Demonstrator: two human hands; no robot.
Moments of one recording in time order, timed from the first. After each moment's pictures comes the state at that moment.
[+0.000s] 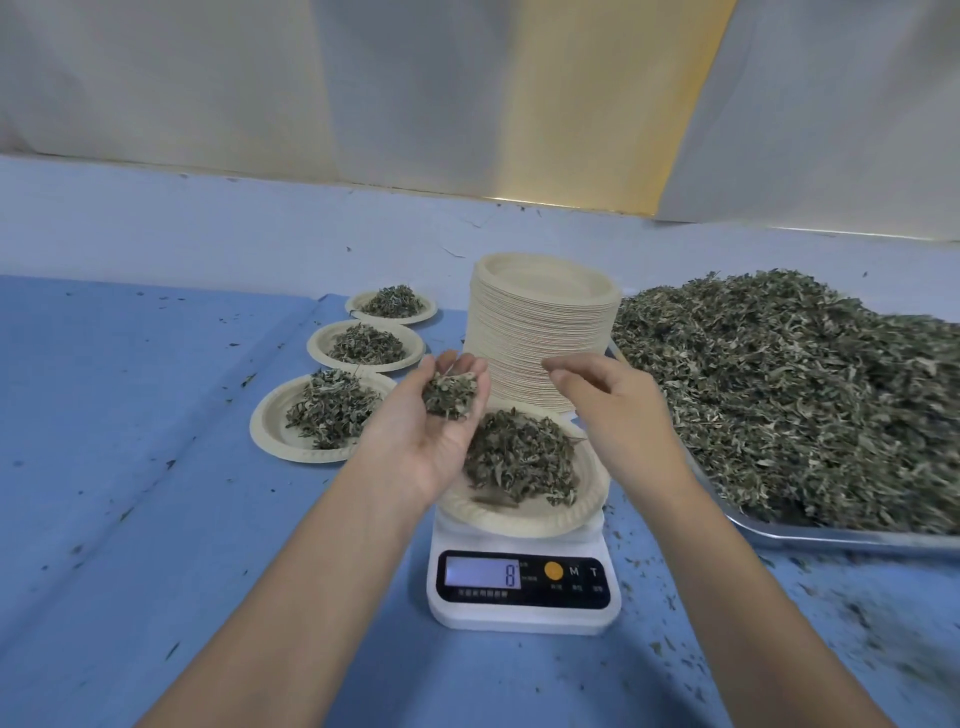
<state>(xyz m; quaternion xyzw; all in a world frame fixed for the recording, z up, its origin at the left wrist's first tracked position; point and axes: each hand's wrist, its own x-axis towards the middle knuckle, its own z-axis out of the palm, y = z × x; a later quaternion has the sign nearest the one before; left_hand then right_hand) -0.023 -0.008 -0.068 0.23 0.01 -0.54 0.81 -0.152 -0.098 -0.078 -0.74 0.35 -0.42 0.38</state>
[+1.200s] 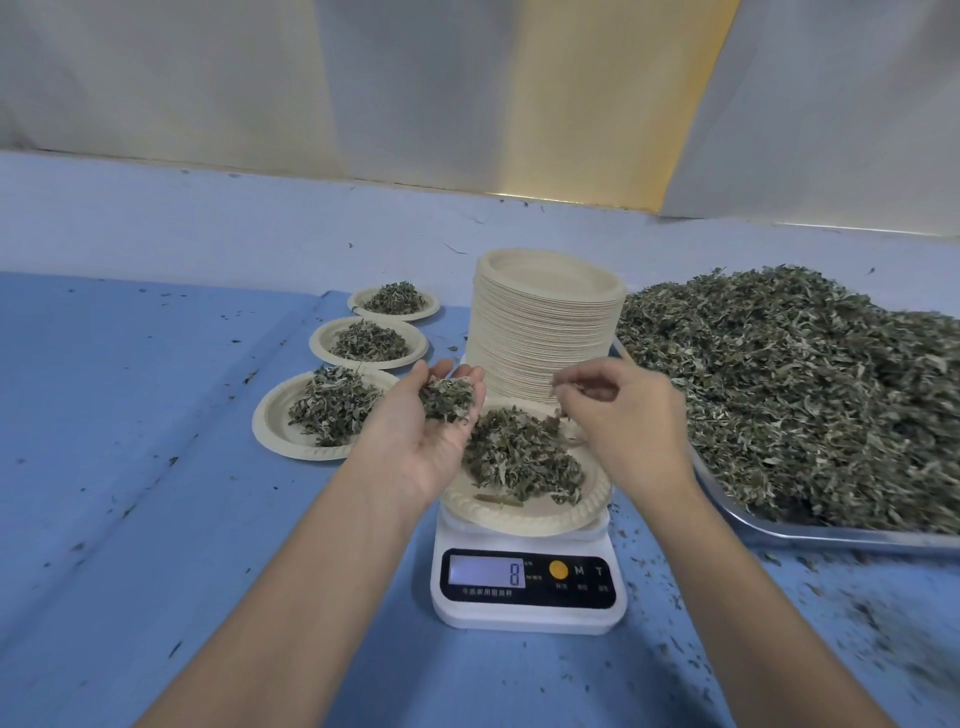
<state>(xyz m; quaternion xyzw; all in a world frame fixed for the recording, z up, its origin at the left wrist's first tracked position) -0.018 -0.013 -0.073 0.27 0.02 -0.52 0.81 -0.154 -0.101 -0.086 -0.76 0.39 -0.44 0.28</state>
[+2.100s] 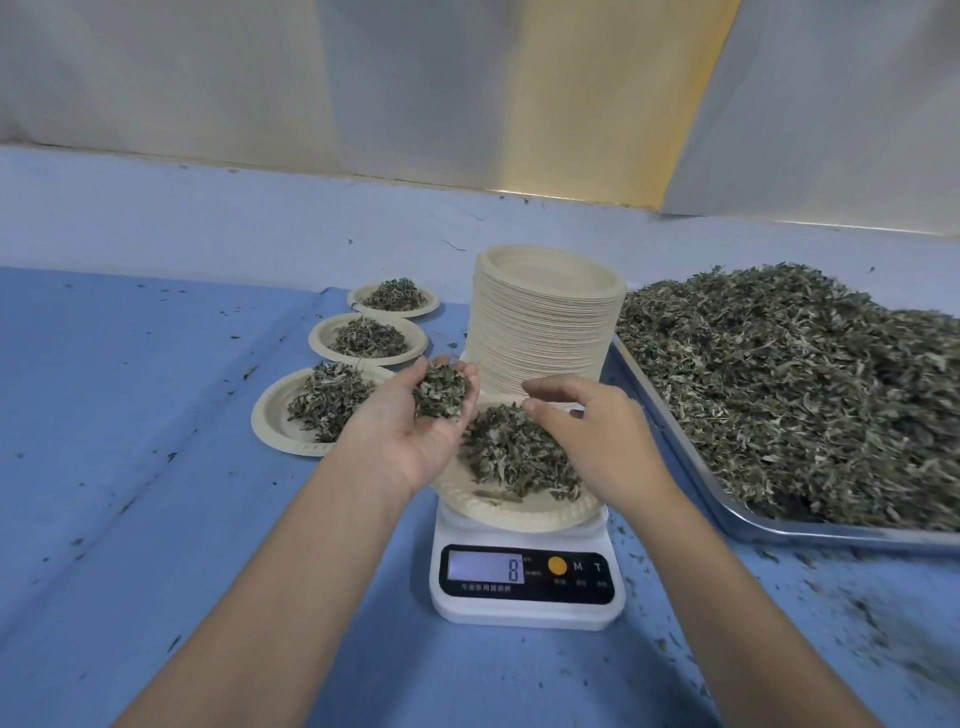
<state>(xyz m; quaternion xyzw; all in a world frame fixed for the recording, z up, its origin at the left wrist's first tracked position) -0.010 -0.011 -0.070 0.26 0.04 -0.54 0.80 -0.148 -0.100 -0.097 -0.82 0.35 -0.34 0.29</state>
